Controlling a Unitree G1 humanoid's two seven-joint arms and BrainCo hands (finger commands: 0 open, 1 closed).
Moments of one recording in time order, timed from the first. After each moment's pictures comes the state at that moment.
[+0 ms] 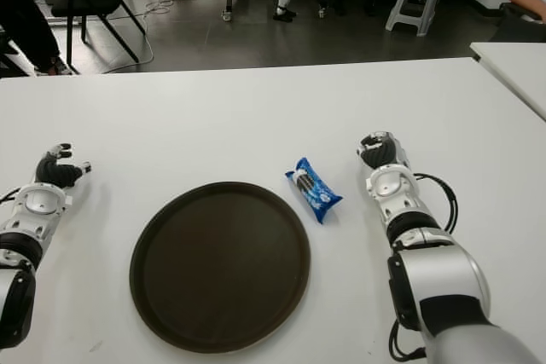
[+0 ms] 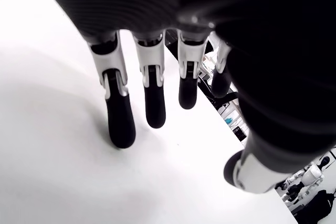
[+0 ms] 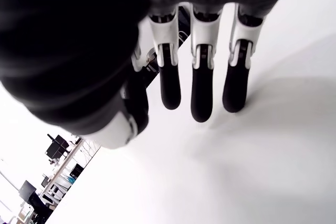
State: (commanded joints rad) left arm -0.68 0.40 0.00 1.34 0.26 -0.09 0.18; right arm -0.80 -0.25 0.03 1.36 -0.34 -0.11 -0.25
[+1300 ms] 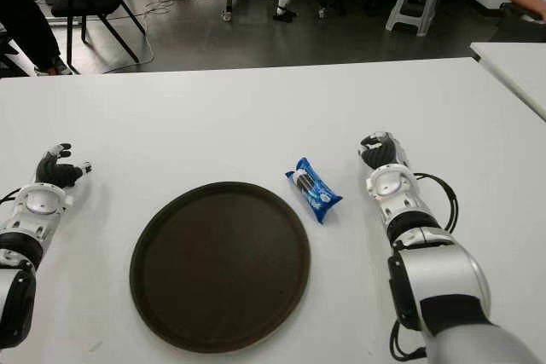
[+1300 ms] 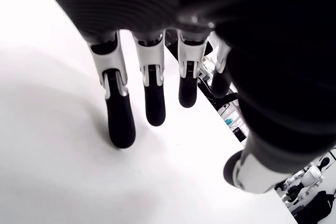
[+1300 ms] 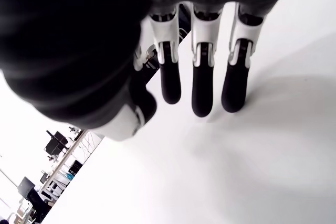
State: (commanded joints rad) left arm -0.68 0.40 0.01 1.34 0.25 -0.09 0.17; right arm -0.80 -0.25 0.05 1.36 -0.36 -0.10 -0.26
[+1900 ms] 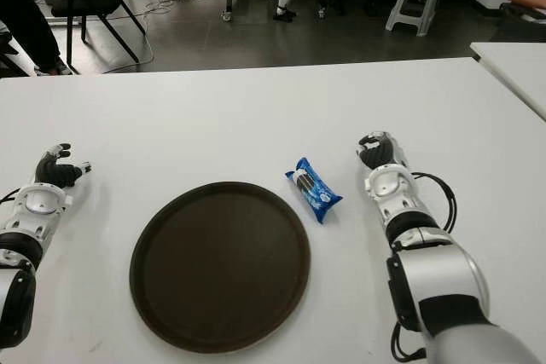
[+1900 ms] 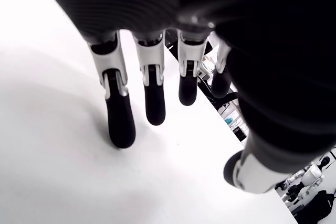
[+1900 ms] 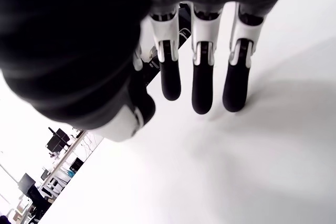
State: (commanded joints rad) left arm -0.68 0.40 0.01 1.34 0.25 -0.09 0.18; right arm -0.80 -0.24 0.07 1.36 -0.35 -0.15 -0.26
